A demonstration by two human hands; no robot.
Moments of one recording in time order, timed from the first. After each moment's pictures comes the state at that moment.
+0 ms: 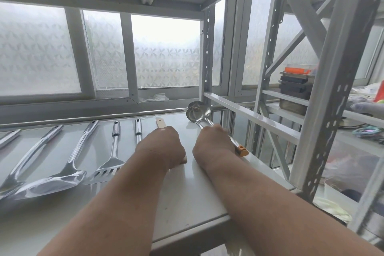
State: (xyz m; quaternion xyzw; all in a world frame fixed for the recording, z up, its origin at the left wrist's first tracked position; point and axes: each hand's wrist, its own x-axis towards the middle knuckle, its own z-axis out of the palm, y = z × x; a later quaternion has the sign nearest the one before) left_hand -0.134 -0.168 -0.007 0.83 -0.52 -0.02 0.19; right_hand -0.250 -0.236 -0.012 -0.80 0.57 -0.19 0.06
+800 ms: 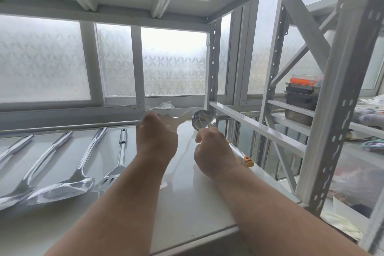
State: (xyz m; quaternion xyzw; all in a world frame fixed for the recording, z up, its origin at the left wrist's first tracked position) left_hand -0.135 -0.155 0.022 0.77 -0.35 0.06 0.53; right_hand -0.252 -0.230 -0.013 -0.84 0.42 -0.33 0.11
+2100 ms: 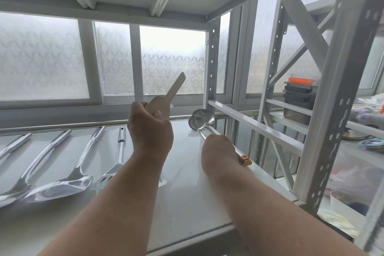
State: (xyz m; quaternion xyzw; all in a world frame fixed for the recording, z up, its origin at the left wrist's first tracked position) left_hand -0.133 -0.157 0.027 0.68 -0.28 0.08 0.67; right_hand -0.235 -0.273 -0.035 -0.84 0.52 -0.10 -0.12
